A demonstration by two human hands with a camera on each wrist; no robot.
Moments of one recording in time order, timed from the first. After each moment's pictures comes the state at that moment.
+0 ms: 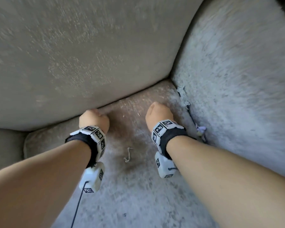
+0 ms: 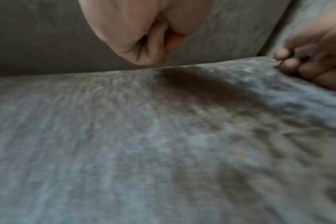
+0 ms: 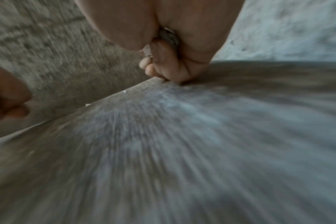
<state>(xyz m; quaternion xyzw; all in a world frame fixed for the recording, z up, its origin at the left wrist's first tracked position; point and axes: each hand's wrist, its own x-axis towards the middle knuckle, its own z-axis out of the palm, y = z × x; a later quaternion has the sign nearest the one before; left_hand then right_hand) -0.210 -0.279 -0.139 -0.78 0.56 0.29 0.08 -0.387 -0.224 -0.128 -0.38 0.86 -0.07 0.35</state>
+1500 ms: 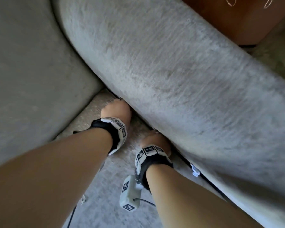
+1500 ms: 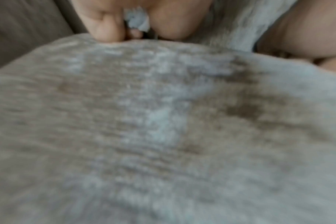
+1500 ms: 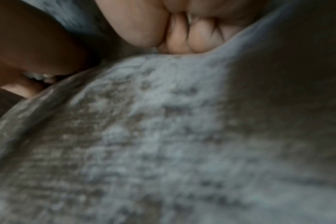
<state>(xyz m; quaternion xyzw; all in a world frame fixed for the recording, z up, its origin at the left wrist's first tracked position) -0.475 -0.257 -0.180 -0.44 0.85 0.12 0.25 -0.487 -0.126 -0.191 -0.05 0.90 -0.08 0.42</state>
